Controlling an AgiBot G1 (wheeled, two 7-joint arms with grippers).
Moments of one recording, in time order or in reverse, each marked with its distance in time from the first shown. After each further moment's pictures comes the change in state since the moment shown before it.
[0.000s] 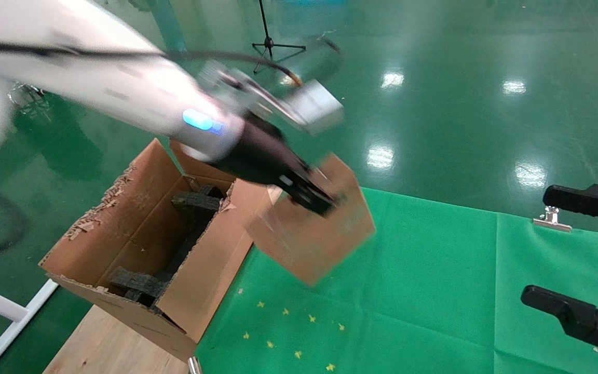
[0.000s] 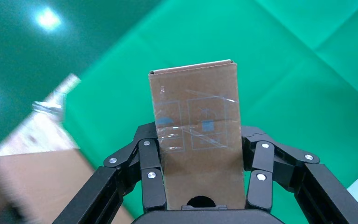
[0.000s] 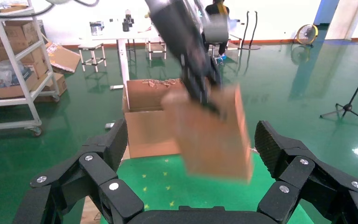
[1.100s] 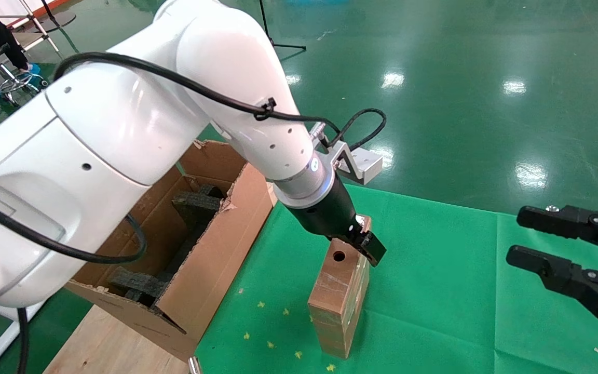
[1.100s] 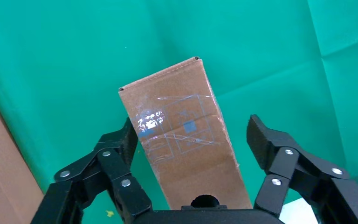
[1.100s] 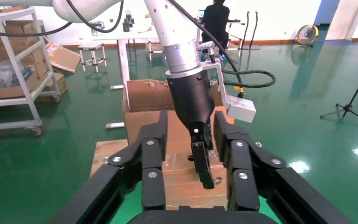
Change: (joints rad) left arm 0.099 0.386 0.152 0.195 0.179 0.057 -0.491; right arm 0.000 0.000 0.000 0.000 0.000 0.000 0.000
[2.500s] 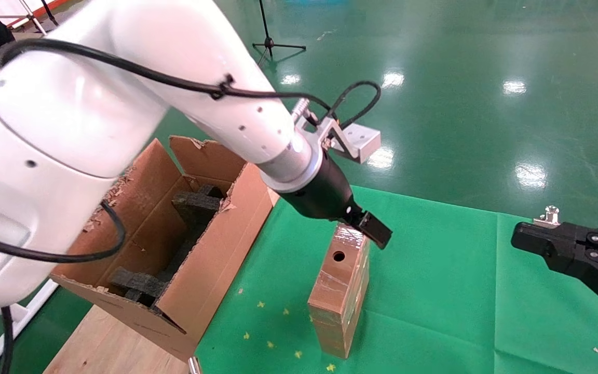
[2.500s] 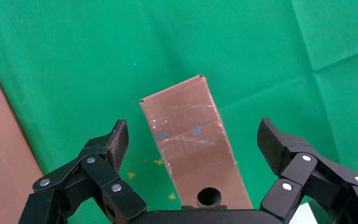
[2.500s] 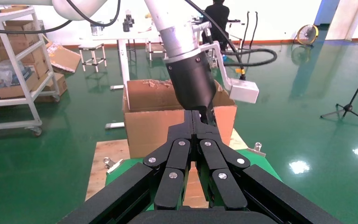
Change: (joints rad) left arm 0.003 -0.064 -0.091 -0.102 0.000 0.019 -0.010; right arm 0.000 0.000 0.000 0.000 0.000 0.000 0.000
